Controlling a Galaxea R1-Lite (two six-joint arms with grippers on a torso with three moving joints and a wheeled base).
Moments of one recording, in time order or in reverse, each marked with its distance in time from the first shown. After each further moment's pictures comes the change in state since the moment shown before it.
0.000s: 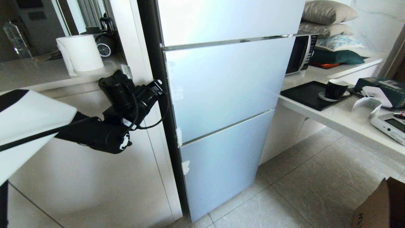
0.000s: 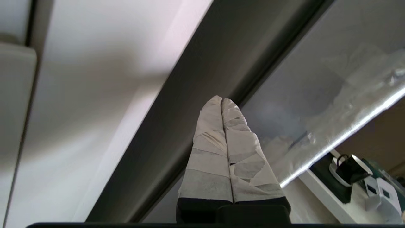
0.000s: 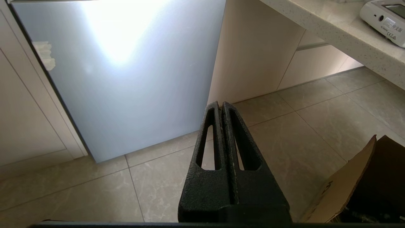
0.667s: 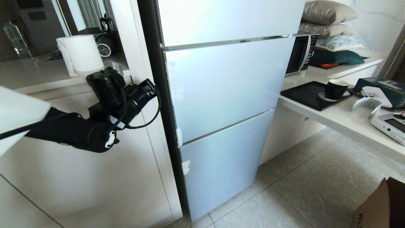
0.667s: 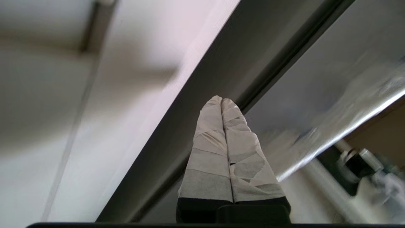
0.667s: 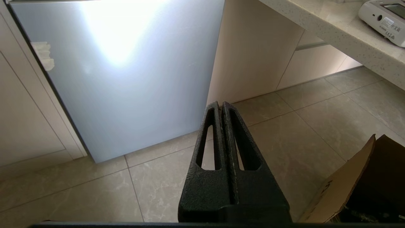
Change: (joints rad) left arm 0.028 -0.086 0.055 0.109 0.002 -0.006; right arm 0.000 0.000 0.000 0.000 0.000 0.000
